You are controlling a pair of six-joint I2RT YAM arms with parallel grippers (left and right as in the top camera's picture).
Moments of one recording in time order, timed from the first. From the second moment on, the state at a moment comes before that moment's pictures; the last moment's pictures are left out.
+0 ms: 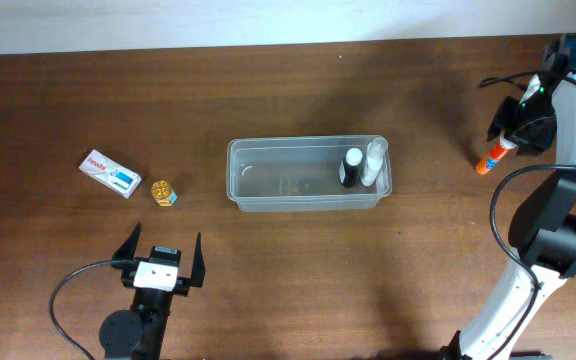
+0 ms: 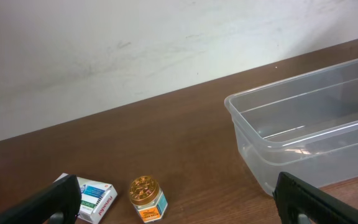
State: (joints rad) left arm -0.02 0.01 0.01 -0.06 0.12 0.23; right arm -0.38 2.23 2.06 -1.33 -0.05 0.17
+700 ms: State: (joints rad) left arm -0.02 0.01 0.01 -0.06 0.12 0.23; right arm -0.37 2.23 2.06 -1.33 -0.05 0.17
